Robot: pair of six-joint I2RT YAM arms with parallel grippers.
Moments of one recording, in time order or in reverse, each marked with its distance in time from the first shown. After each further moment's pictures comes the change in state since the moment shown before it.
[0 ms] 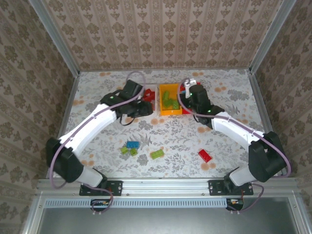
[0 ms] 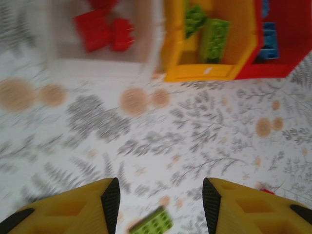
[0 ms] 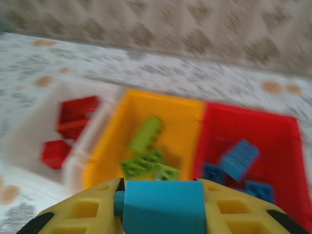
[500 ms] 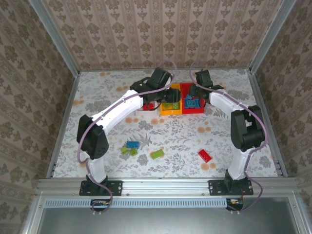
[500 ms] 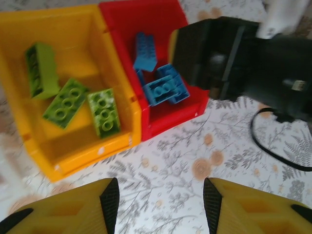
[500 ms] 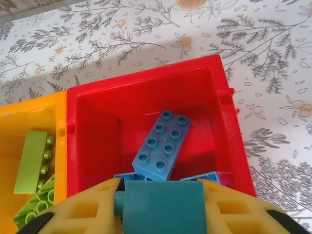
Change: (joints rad) left arm -0.112 0.380 0.396 0.160 0.050 0.119; right arm -0.212 0.415 0.387 -0.282 -0.071 0.248
